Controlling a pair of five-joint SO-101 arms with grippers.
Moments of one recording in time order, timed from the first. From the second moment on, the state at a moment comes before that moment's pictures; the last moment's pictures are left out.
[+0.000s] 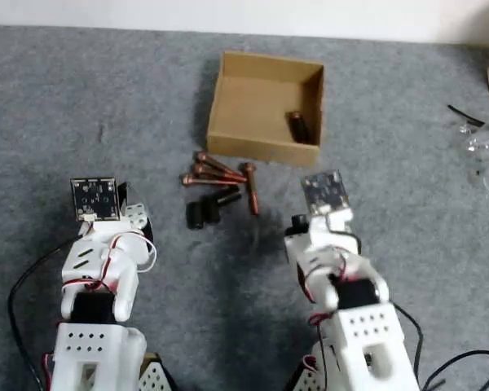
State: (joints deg) left arm -5.2 -79.7 87.3 26.2 7.1; right arm -15.6 -67.9 79.3 39.3 7.3
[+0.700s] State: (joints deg) left arm 7.9 -79.6 96.3 11.5 7.1; right arm -10.9 -103.9 95.9 39.3 7.3
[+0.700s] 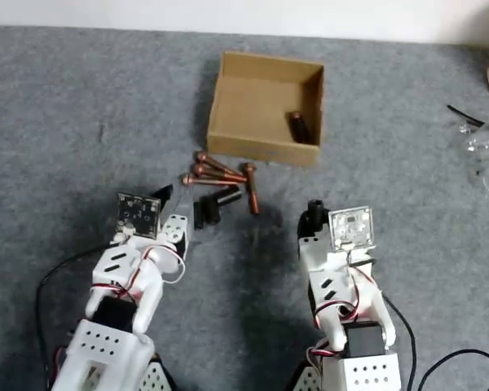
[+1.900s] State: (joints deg) left arm 23.7 -11.6 42.6 26.8 28.2; right arm -10.9 -104.0 95.9 37.6 7.3
